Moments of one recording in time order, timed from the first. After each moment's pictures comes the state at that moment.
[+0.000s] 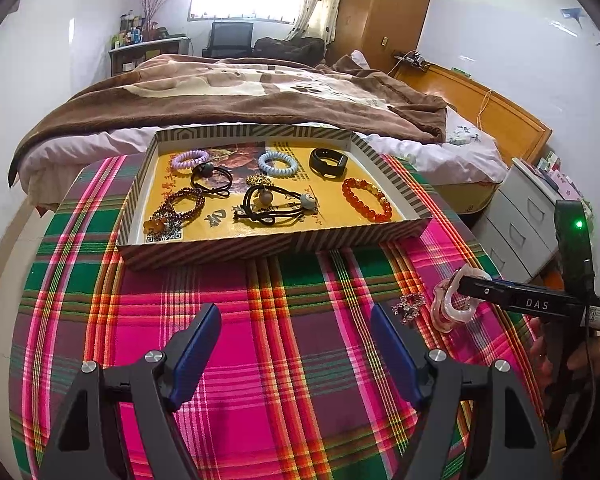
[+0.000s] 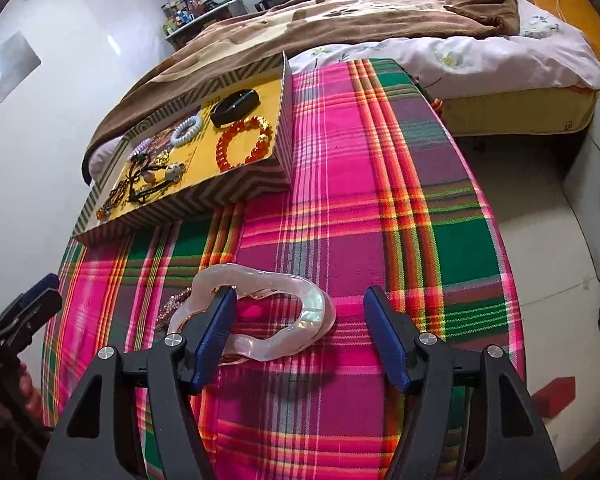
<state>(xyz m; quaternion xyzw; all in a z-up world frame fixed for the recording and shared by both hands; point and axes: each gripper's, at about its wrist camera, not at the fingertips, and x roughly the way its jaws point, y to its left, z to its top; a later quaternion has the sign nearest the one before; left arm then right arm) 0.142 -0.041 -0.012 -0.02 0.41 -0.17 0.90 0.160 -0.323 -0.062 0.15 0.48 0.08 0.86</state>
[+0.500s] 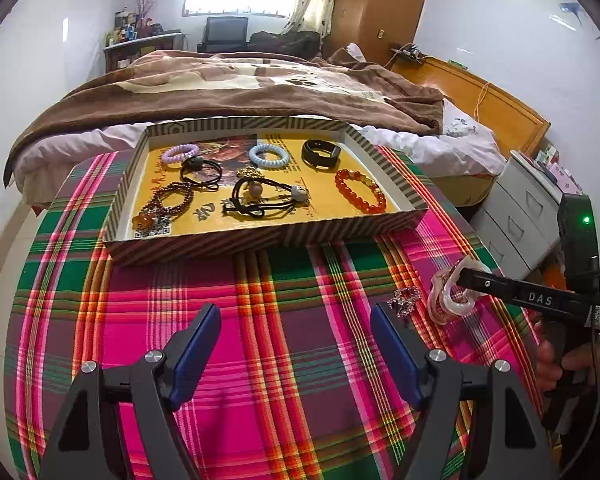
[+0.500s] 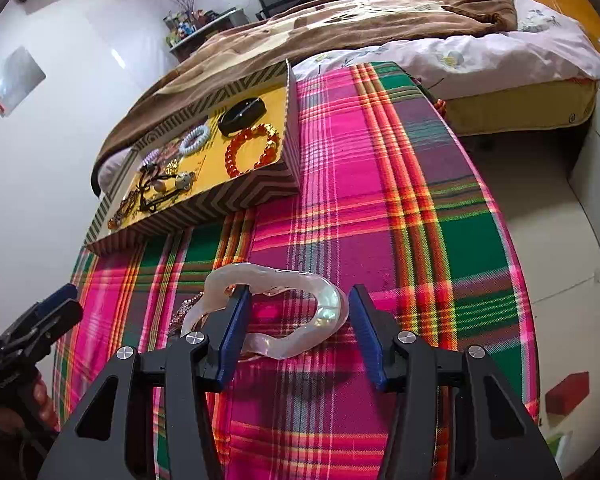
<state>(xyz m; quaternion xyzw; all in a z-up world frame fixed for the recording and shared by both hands) 0.145 -0.051 -0.017 -0.02 0.42 -0.17 0.89 0.153 -0.329 -0.061 0.18 0.46 0.09 0.86</state>
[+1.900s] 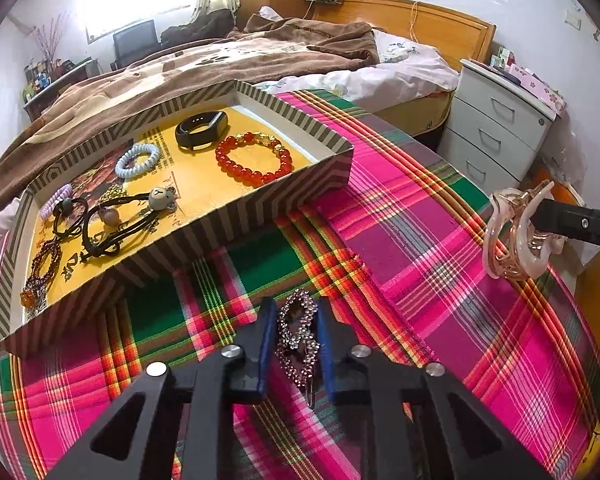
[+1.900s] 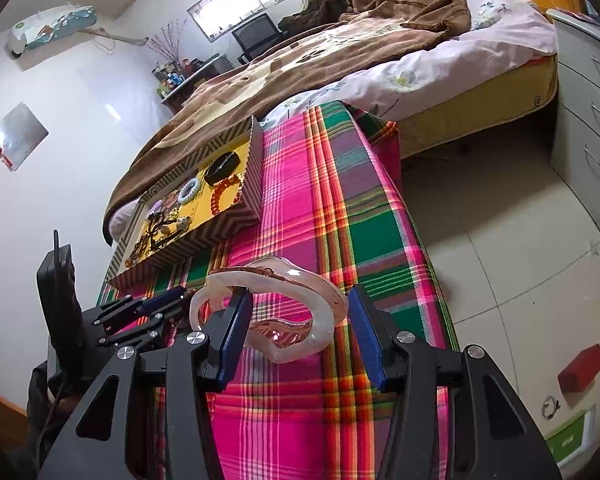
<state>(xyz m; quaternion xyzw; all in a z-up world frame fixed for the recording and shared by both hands) 0.176 -0.160 -0.061 0.13 0.44 -0.26 0.85 0.102 -0.382 -0.039 0.24 0.41 0.06 0.88</state>
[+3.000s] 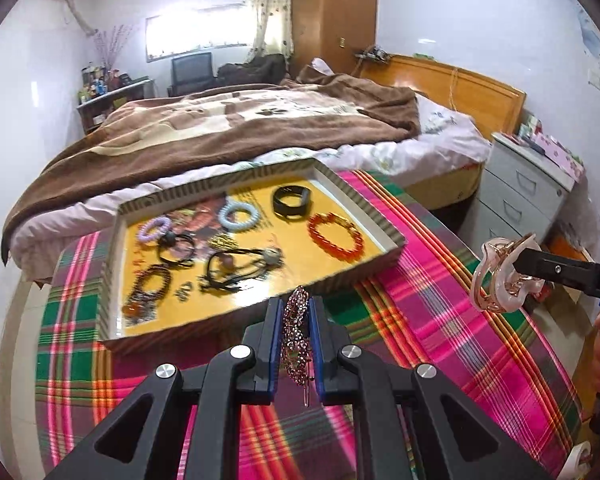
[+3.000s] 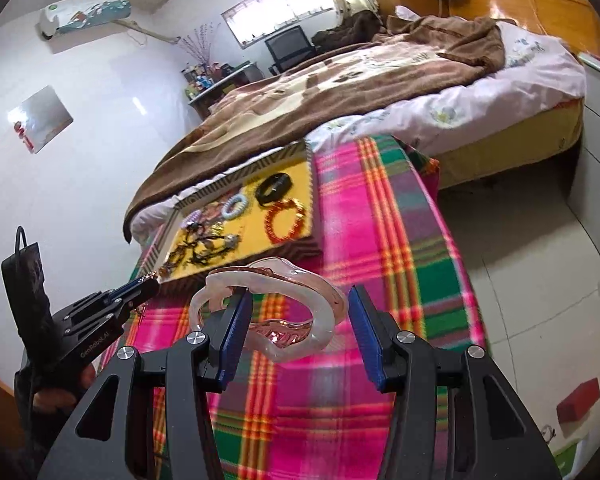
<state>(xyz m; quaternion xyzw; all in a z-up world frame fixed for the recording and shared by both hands) 0.162 -0.082 0.023 0.06 0.36 -0.20 0.91 0.121 -0.334 0.009 0.20 0.37 0.10 0.90</state>
